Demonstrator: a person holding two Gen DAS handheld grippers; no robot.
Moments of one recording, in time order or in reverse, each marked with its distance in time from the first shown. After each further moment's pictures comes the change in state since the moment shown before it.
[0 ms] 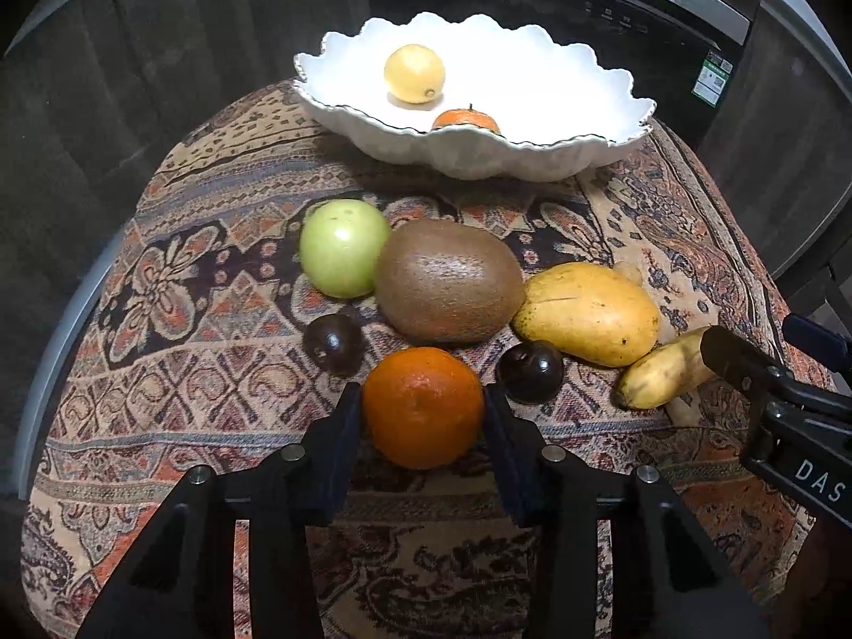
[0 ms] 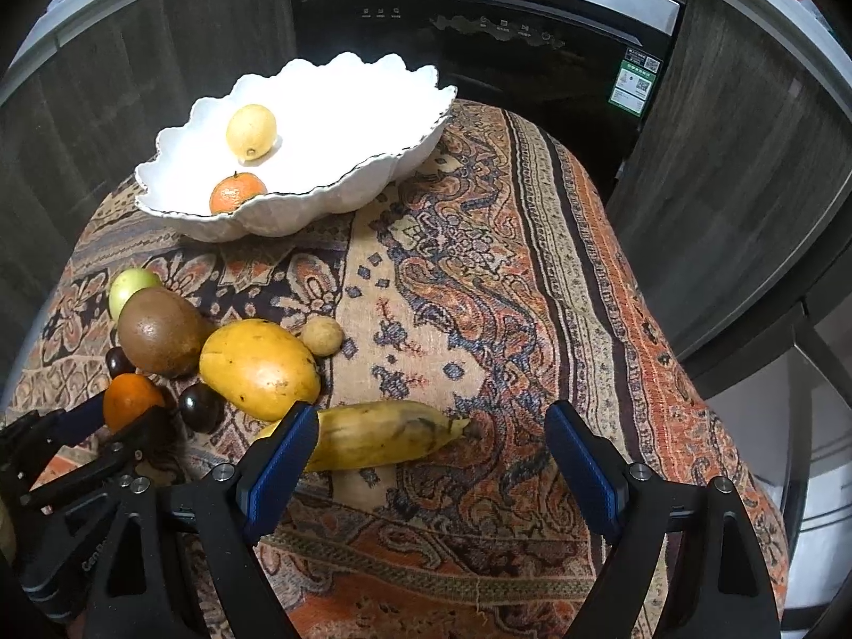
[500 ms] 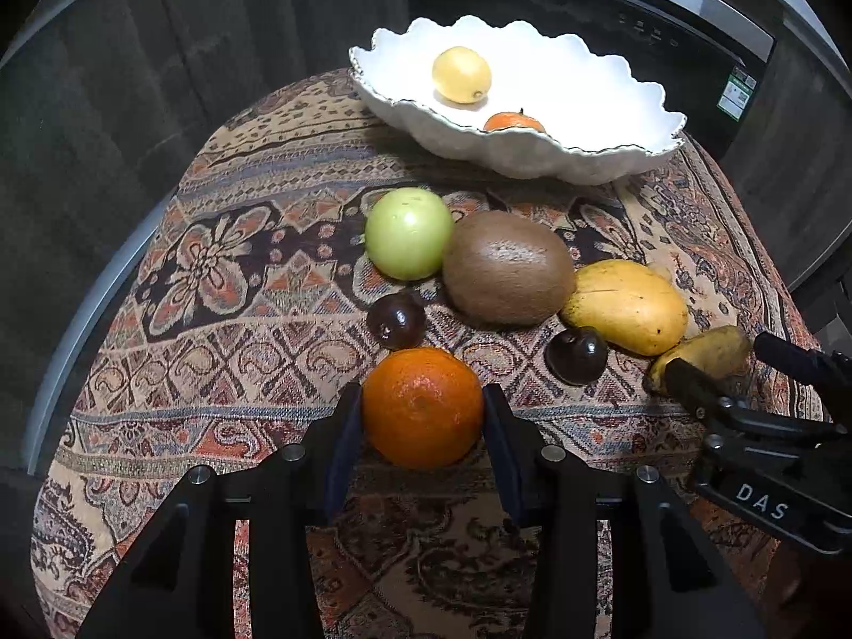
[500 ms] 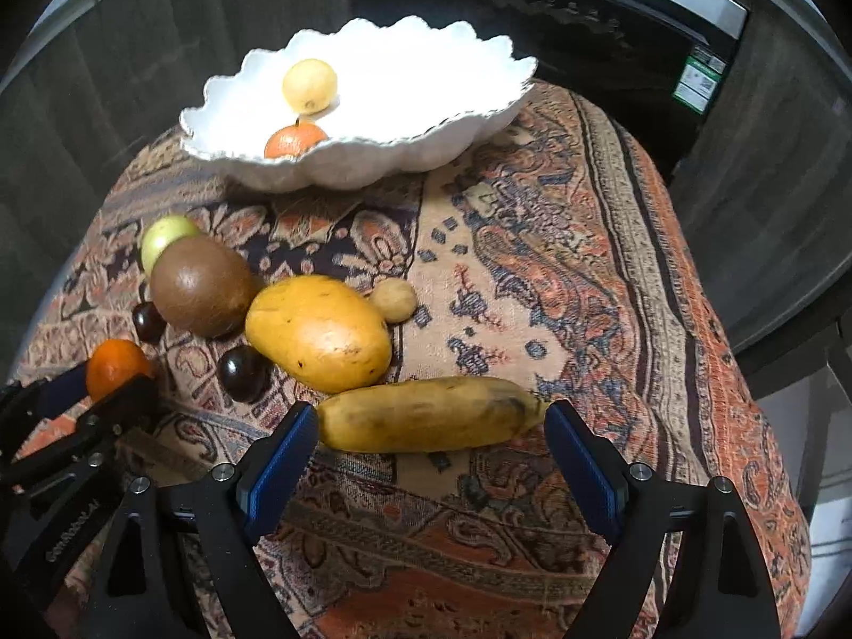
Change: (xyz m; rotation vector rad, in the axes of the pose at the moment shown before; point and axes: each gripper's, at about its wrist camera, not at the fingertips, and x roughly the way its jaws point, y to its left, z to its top) left arm -0.009 0.021 -0.008 -0.047 0.005 0.039; right arm 0.022 0.029 -0.008 -0.089 0.067 0.068
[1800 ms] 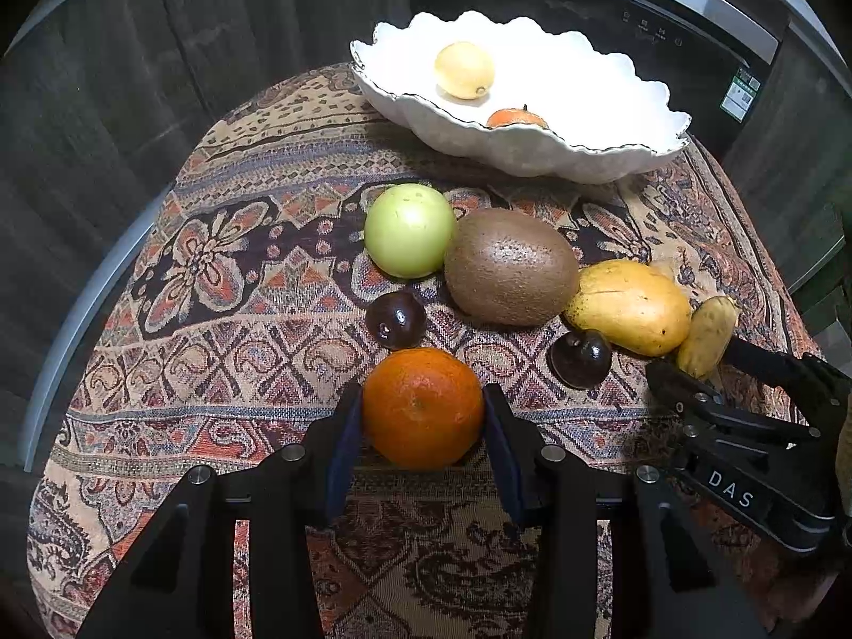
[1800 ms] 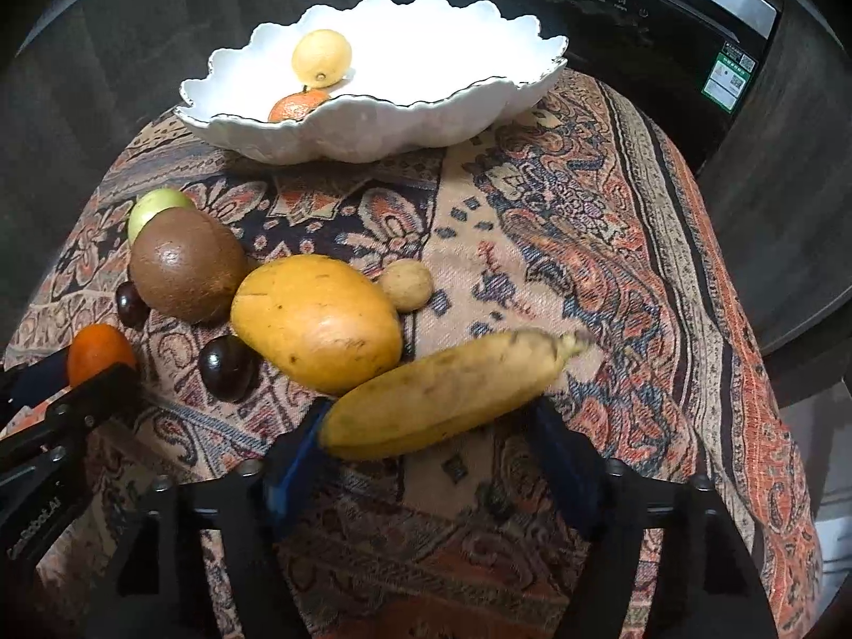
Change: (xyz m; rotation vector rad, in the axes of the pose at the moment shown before) left arm 0.004 0.000 0.001 -0.005 0.007 -0.005; right arm 0.016 0.000 -0.006 -0.029 0.012 0.035
